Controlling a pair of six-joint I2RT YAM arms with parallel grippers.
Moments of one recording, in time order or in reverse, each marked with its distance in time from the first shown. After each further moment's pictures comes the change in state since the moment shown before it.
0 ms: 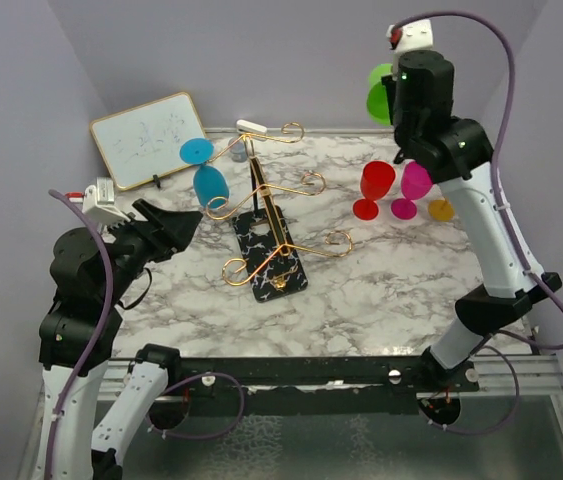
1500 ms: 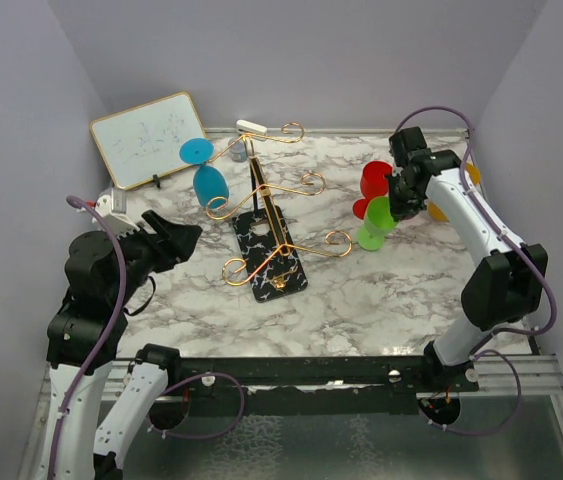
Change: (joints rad) left arm 0.000 -0.034 -0.066 -0.079 -0.051 0.082; right arm -0.378 -0.009 -0.670 -0.364 -0.655 0.418
